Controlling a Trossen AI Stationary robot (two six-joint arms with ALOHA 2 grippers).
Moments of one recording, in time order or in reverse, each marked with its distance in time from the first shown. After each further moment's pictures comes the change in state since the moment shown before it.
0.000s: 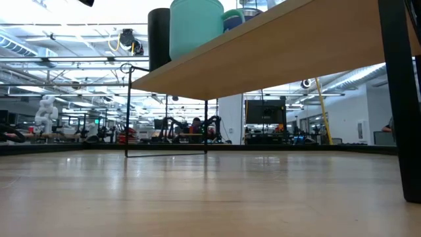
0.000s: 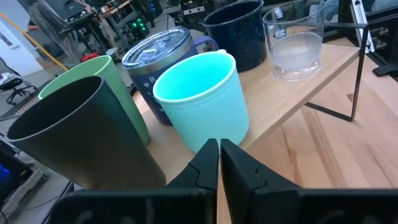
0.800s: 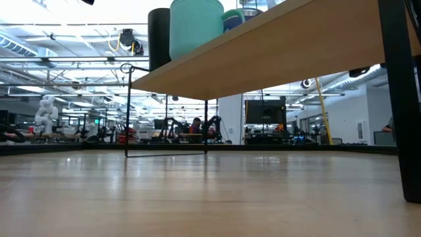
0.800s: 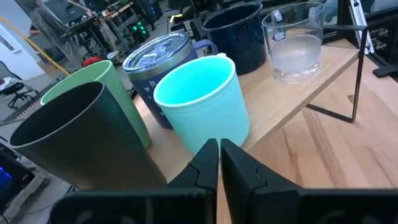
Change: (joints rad) left arm 0.000 0.000 0.000 0.016 0.000 0.023; right arm -0.322 0.003 -0.001 -0.175 -0.149 0.202
